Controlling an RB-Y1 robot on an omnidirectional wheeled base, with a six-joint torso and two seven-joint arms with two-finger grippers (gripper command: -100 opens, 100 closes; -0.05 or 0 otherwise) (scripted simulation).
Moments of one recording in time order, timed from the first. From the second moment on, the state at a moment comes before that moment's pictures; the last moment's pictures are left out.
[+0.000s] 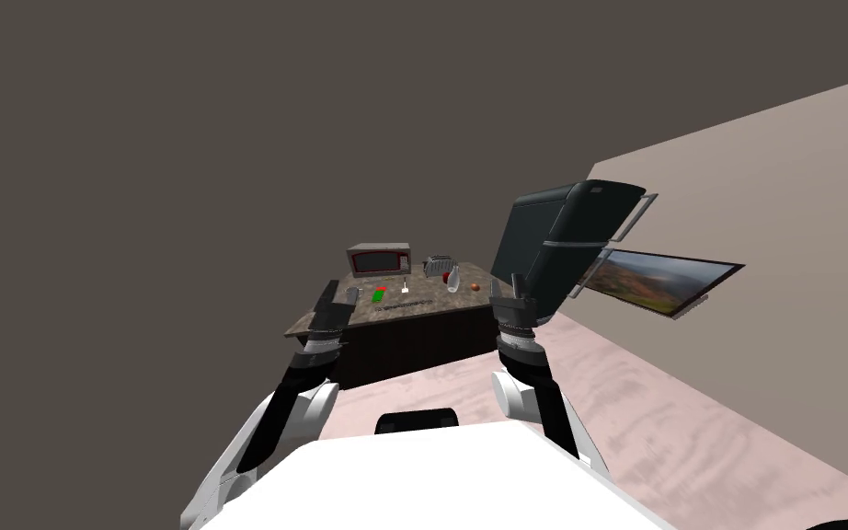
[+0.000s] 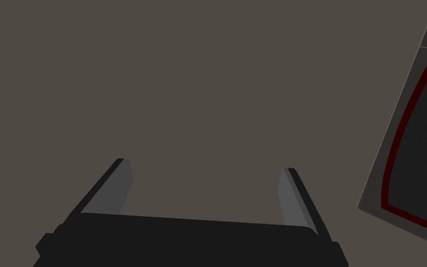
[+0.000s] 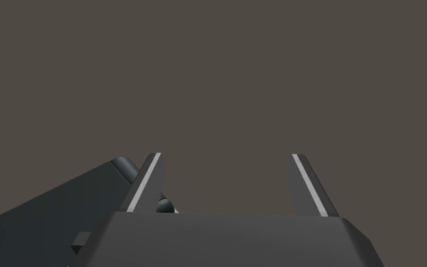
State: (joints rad) left arm 0.41 0.15 -0.04 -2.23 -0.02 -0.45 0.14; right arm 0.46 0.01 0.01 -2.36 0.10 -0.53 -0.11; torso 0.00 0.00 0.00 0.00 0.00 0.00
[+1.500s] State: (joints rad) left arm 0.24 0.33 -0.07 -2.15 0.22 -0.08 0.28; right arm 0.46 0.01 0.01 -2.36 0.10 -0.53 -0.11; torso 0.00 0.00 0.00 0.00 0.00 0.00
